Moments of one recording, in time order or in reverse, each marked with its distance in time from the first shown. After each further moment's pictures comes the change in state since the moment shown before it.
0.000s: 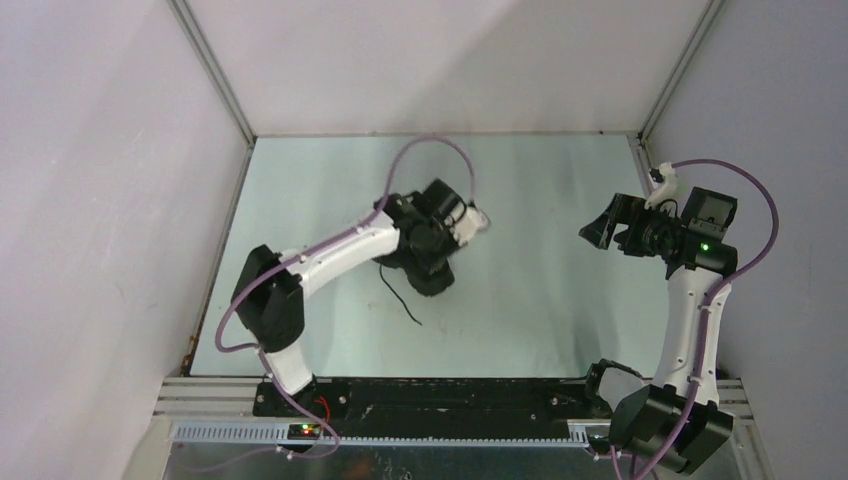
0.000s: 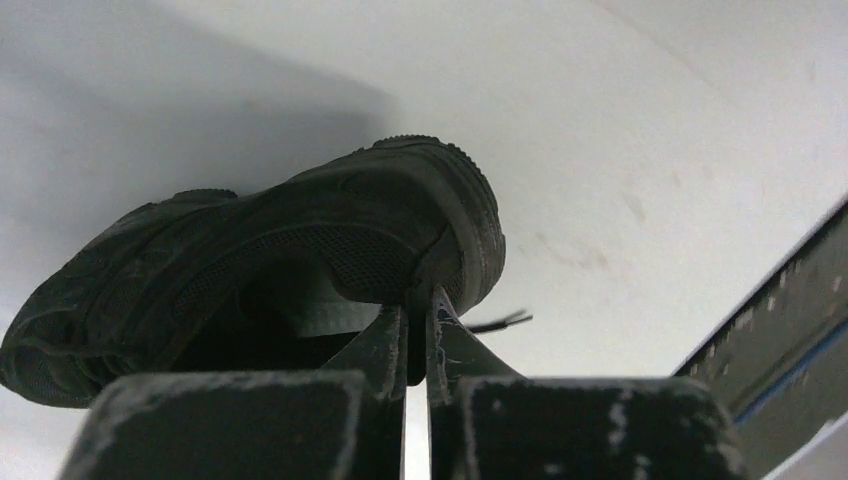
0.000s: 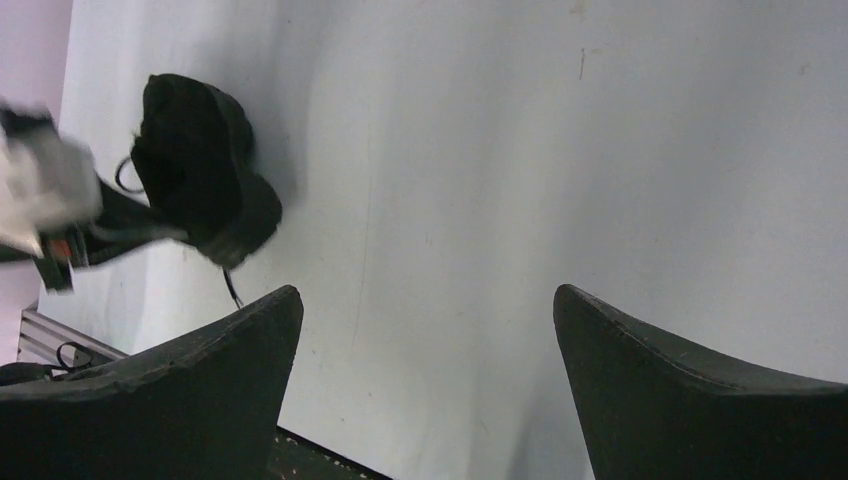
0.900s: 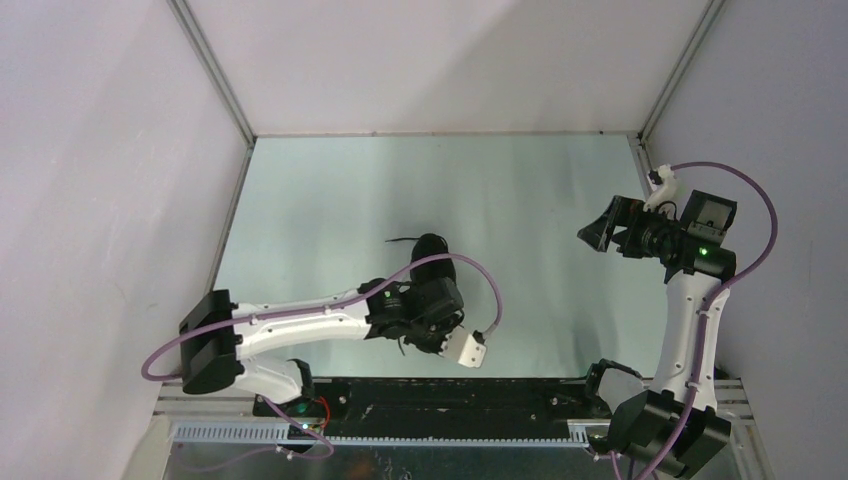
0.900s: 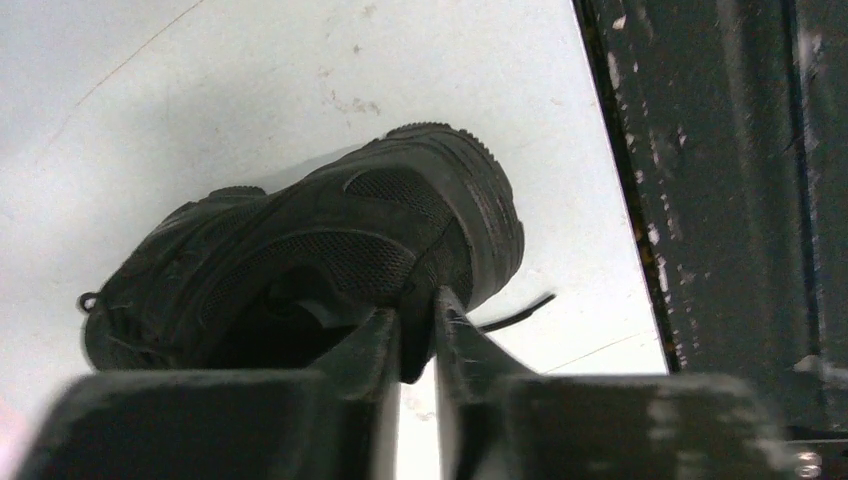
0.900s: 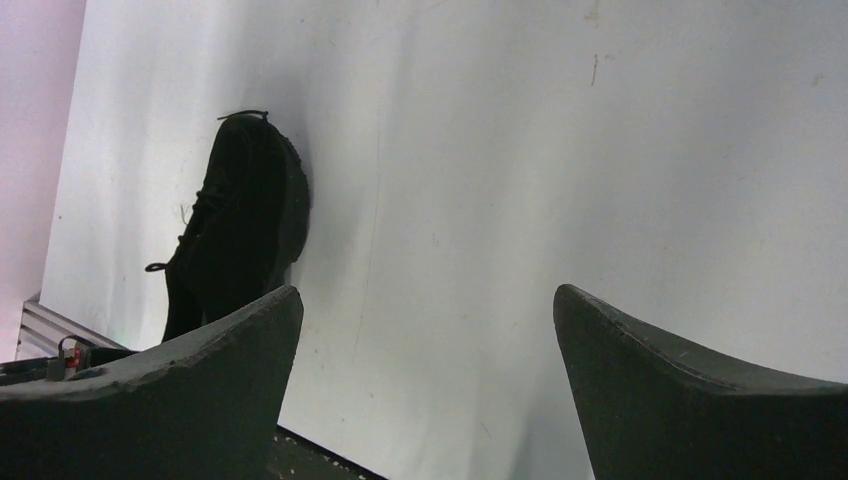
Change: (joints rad) left arm -0.483 -0.374 -0.507 0.114 -0.044 0.584; right arm 0.000 -0.030 -0.024 0.015 -0.025 -0.002
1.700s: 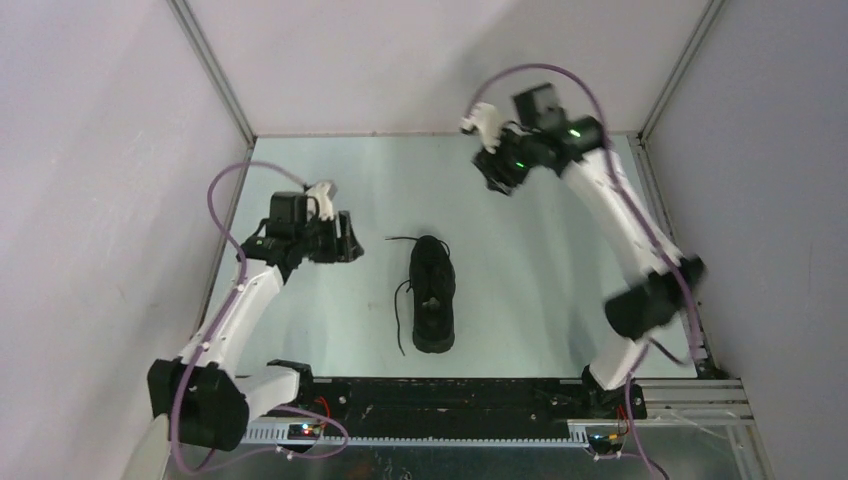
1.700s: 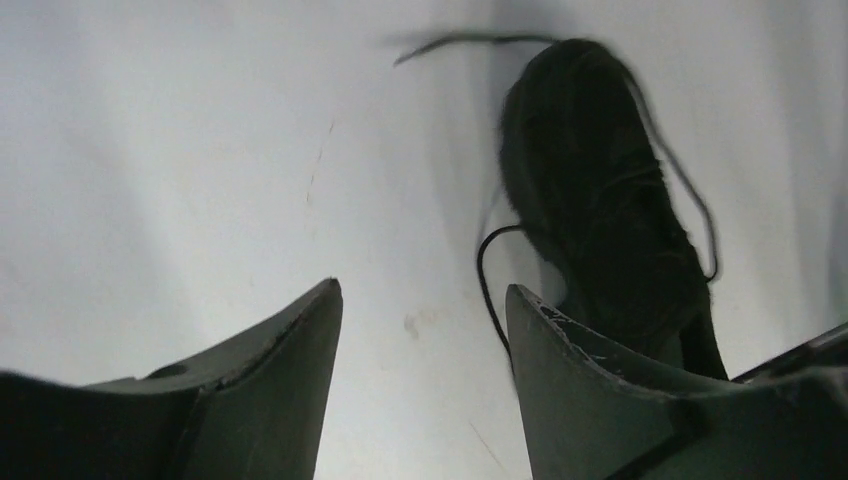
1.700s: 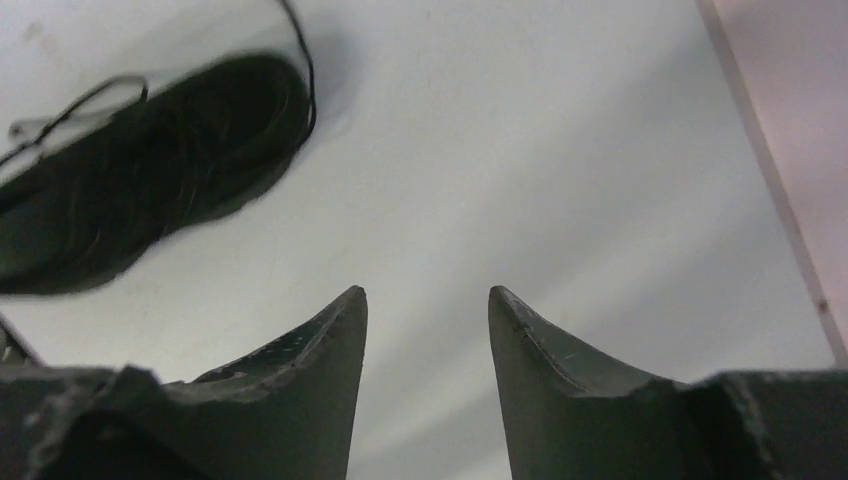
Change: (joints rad) left arm 1.019 -0.277 -0.034 0.127 0.189 -0.896; right arm 0.818 0.582 0.790 -0.261 0.454 -0.548
